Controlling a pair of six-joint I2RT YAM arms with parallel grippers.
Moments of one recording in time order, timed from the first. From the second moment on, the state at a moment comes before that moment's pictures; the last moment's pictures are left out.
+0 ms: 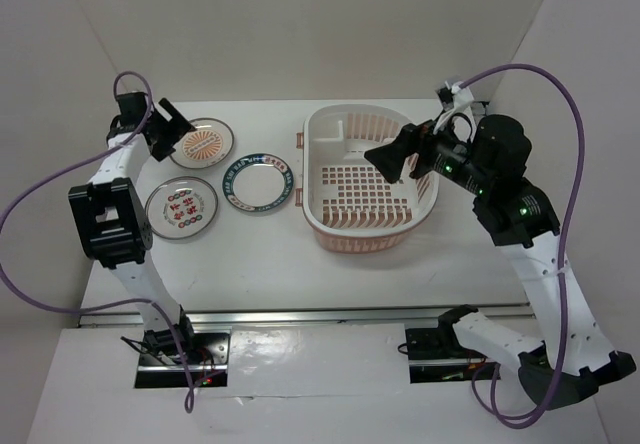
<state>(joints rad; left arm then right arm) 0.26 1.90 1.55 -0.35 0.18 -0.61 0.37 1.01 1.40 -0.52 -0.38 0.25</state>
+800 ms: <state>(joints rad) 0.42 2.21 1.69 -0.29 0.27 -0.50 0.48 1.04 1.37 -0.52 -0.28 0.23</state>
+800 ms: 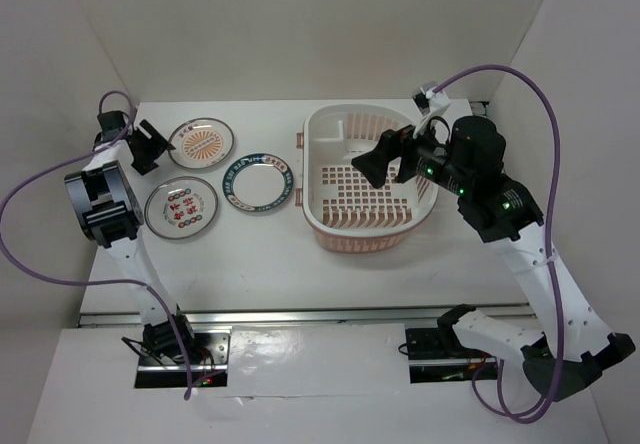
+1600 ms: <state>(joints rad) 0.43 2.33 1.76 -0.22 0.43 -0.52 0.48 1.08 1.37 -0.52 -0.27 0.23</state>
